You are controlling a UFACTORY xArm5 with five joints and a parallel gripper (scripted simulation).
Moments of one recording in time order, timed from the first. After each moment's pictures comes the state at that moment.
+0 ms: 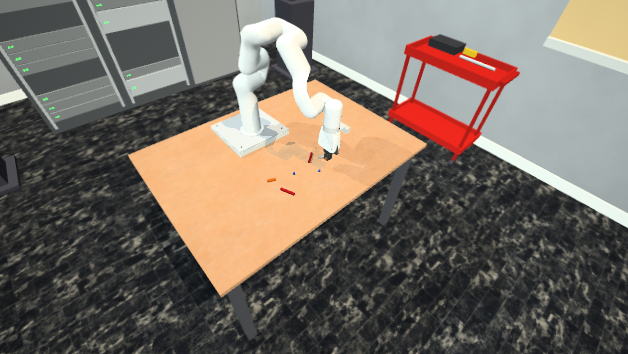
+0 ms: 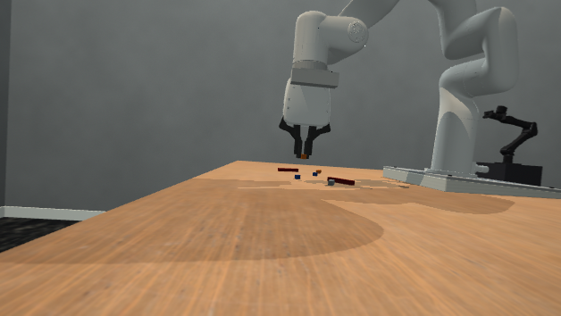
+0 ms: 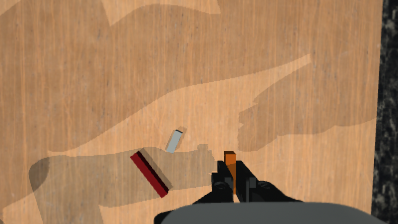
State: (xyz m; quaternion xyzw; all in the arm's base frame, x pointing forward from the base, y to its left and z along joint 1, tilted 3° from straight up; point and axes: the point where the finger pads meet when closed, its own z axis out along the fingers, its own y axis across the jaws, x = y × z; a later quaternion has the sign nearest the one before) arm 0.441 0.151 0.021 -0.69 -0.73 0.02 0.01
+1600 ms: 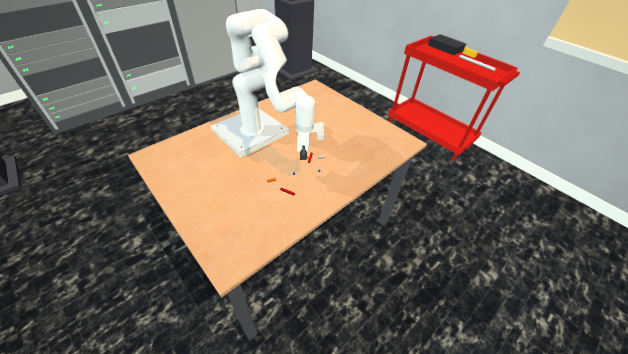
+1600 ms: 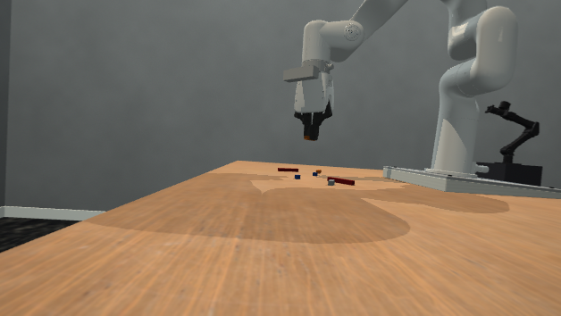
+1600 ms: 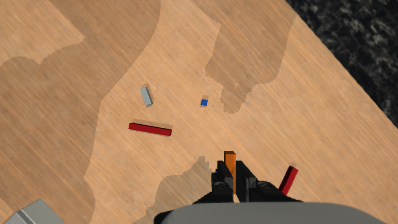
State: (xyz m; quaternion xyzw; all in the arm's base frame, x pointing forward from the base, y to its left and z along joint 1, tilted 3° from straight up) arm 0.411 0.026 0.070 -0.91 -0.42 0.03 0.01
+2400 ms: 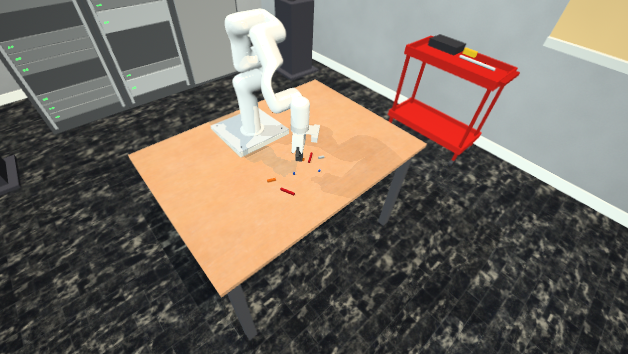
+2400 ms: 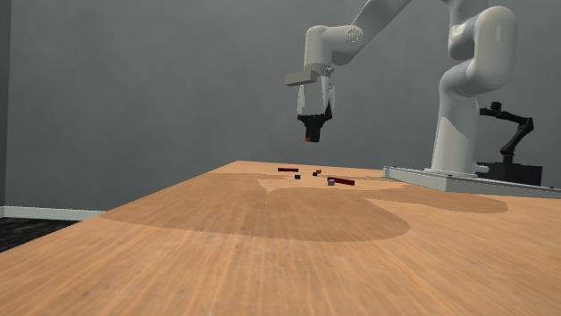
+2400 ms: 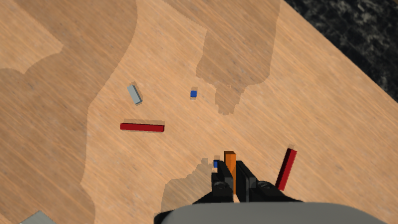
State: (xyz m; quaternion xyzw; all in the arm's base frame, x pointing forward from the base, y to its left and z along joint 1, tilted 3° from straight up) arm 0.404 0.008 0.066 -0.93 -0.37 0.03 0.01
